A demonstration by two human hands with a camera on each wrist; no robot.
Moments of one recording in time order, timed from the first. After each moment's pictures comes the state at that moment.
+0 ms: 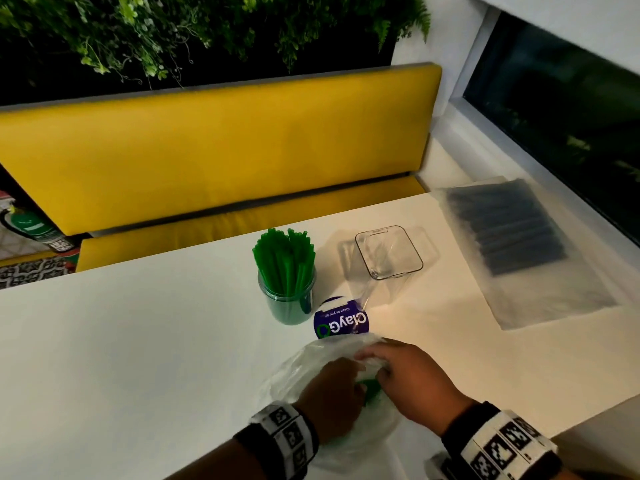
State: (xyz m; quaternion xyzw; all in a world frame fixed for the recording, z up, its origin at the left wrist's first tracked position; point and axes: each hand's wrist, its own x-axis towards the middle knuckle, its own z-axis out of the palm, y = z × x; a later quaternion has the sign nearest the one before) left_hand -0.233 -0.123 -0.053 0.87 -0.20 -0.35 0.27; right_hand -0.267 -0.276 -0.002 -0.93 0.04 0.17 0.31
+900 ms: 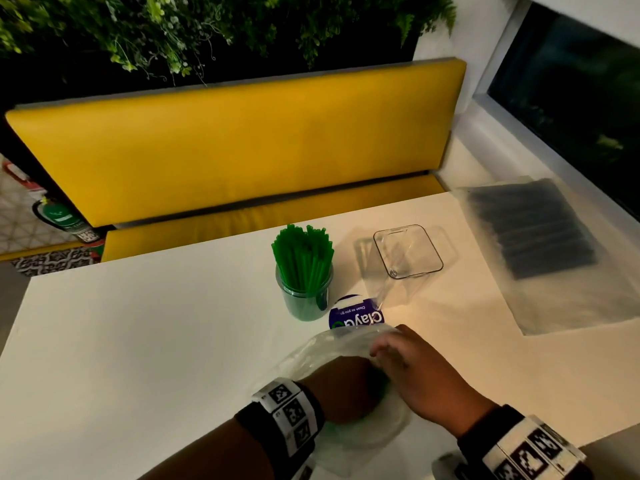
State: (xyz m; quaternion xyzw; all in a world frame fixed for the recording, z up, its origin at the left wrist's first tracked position) left_hand -0.210 -0.116 -0.020 0.82 -0.40 -0.38 0.15; right_hand -0.261 -0.272 -0.001 -0.91 0.01 0.13 0.39
